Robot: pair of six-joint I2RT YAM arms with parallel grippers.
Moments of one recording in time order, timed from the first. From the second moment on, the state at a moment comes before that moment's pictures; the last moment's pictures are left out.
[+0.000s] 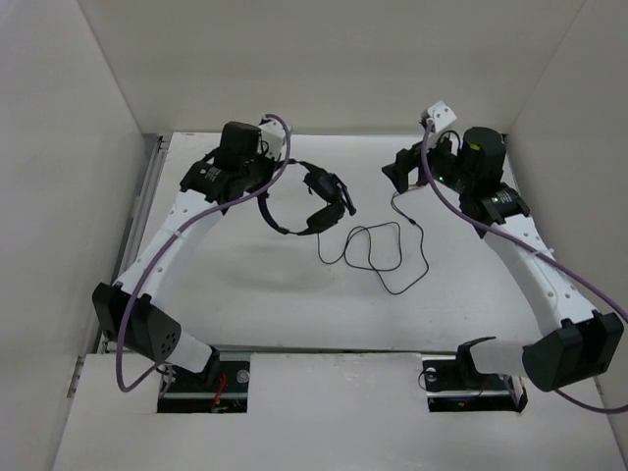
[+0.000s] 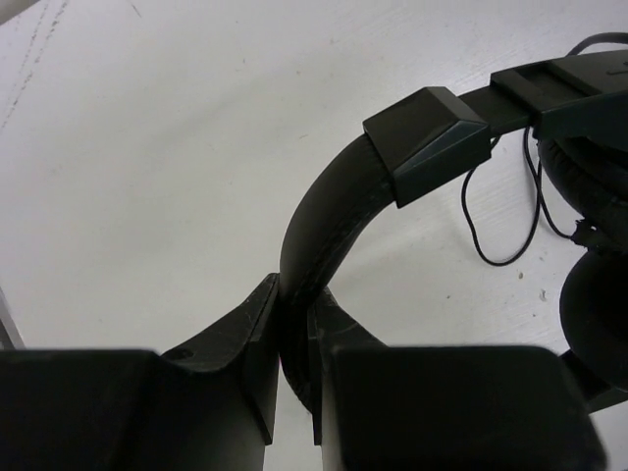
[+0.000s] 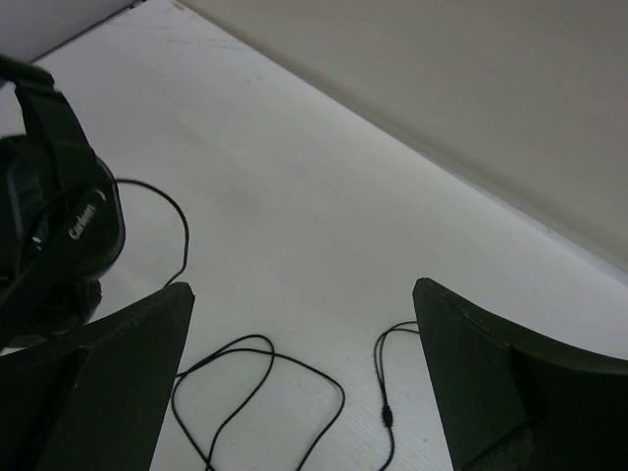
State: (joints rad) left arm -0.44 1.47 1.52 -0.74 -0.05 0.13; right arm 0.25 1.25 1.27 -0.20 -0.37 -0.14
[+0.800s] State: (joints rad) left arm -0.32 1.46 2.08 -0.86 0.16 0.08; right arm 0.31 1.52 1.32 0.15 -0.68 0.41
